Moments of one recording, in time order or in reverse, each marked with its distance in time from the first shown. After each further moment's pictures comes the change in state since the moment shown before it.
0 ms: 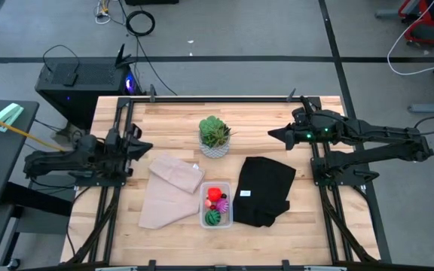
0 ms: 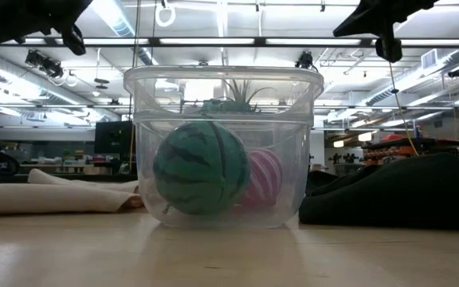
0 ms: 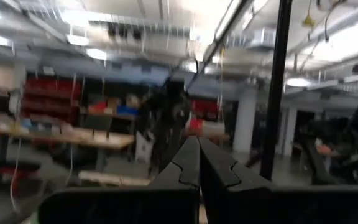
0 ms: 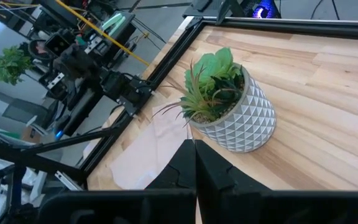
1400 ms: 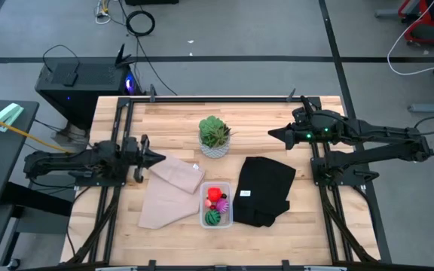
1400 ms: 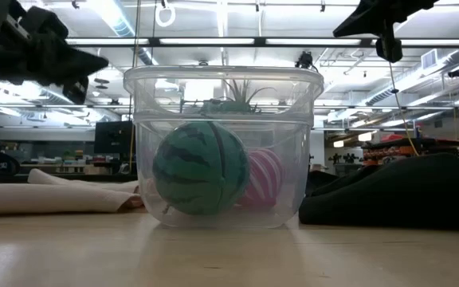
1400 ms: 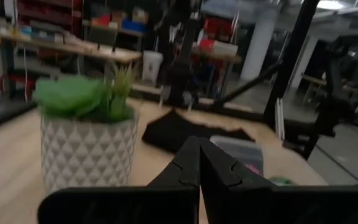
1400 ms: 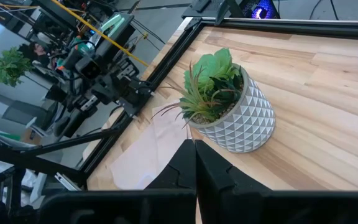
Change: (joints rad) left arm -0.001 0.002 -0.111 -0.243 0.016 -0.049; right arm 0.000 0.000 0.000 0.000 0.006 0.004
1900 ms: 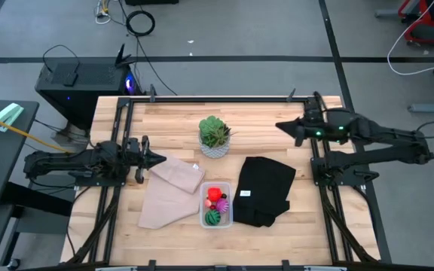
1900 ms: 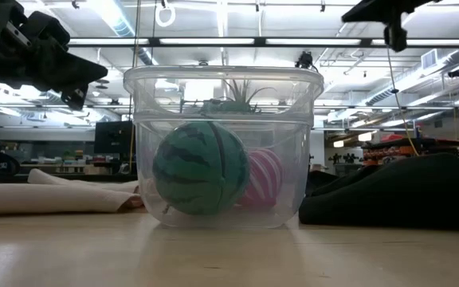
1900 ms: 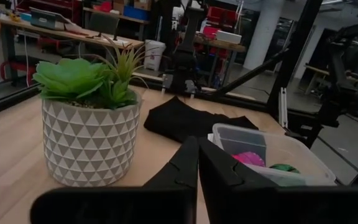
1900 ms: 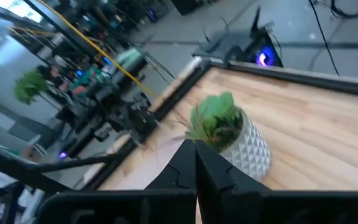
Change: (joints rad) left arm 0.000 0.001 0.000 -0.058 0.000 -0.006; right arm 0.000 -0.103 0.000 0.020 0.072 -0.100
